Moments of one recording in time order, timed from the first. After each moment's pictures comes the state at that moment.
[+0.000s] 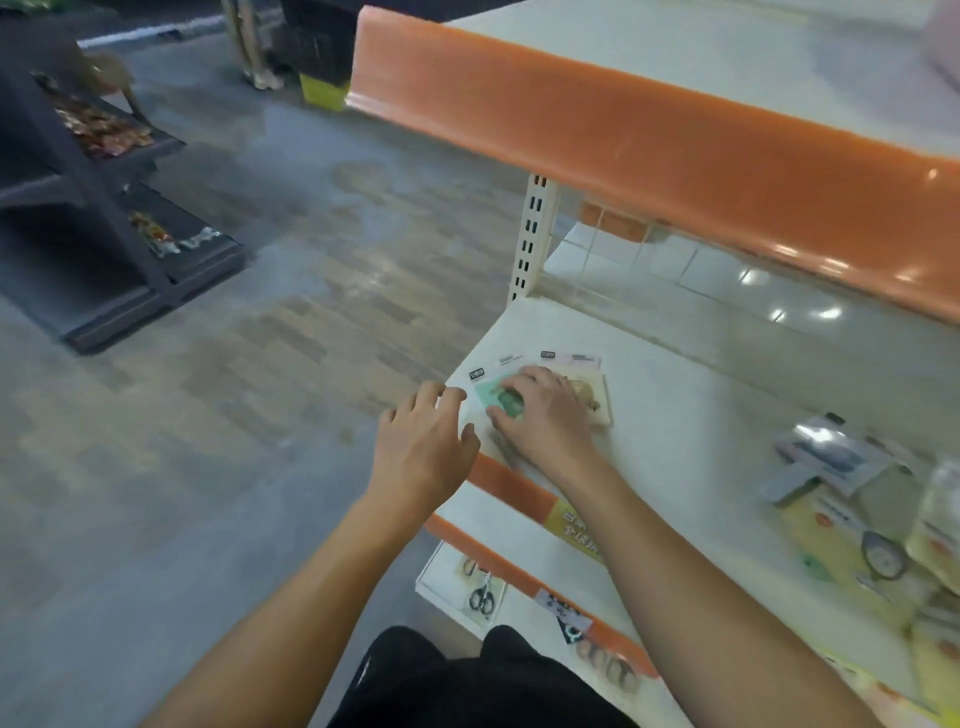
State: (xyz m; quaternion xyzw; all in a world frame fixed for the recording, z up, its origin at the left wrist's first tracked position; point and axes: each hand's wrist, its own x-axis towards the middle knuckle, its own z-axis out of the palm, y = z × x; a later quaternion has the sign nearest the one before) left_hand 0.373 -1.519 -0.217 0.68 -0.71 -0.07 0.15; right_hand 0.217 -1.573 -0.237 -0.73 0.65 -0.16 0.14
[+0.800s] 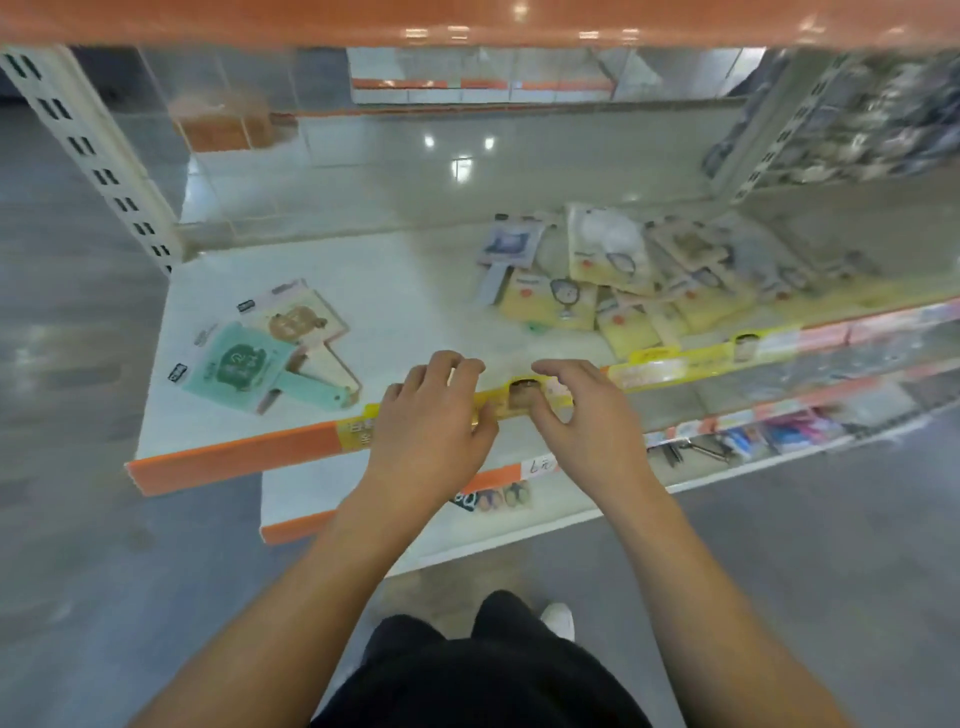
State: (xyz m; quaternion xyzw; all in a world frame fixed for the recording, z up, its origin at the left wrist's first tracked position) left_hand 0.223 -1.427 -0.195 0.30 -0.93 -0.14 0.15; right_hand 0.089 -1.316 -0.209 -0.41 0.85 -0.34 0.06
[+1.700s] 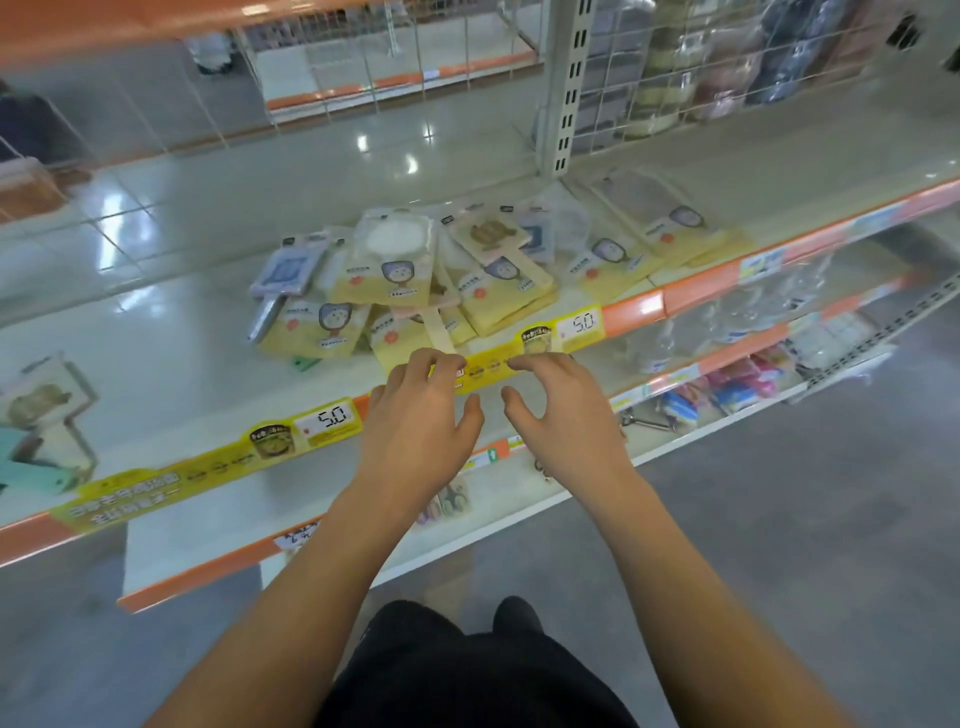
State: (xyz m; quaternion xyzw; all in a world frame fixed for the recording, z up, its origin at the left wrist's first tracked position) left_hand -0.004 -1.274 -0.196 0.28 -0.94 -0.13 0.11; right_hand -0.115 -1.155 -0.218 -0.37 0.85 -0.36 0.07
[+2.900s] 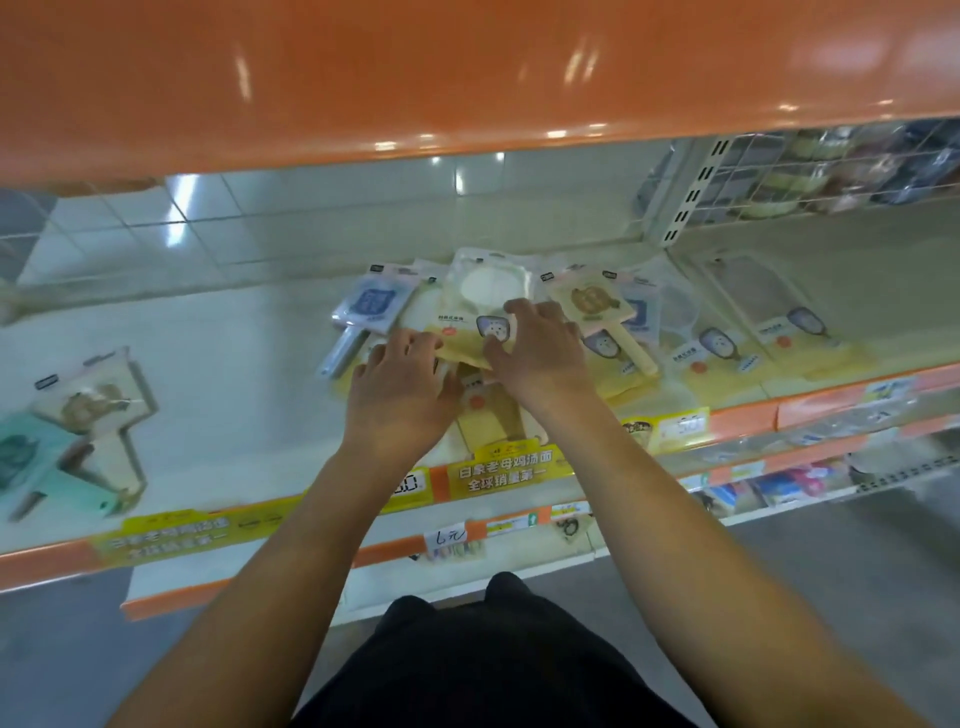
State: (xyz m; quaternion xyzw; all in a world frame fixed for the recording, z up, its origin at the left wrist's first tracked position) left_hand -0.013 -1.420 -0.195 0.40 -0.89 -0.16 0.12; right_hand -0.160 -1.358 -0.198 -0.38 0.89 -0.22 0.11
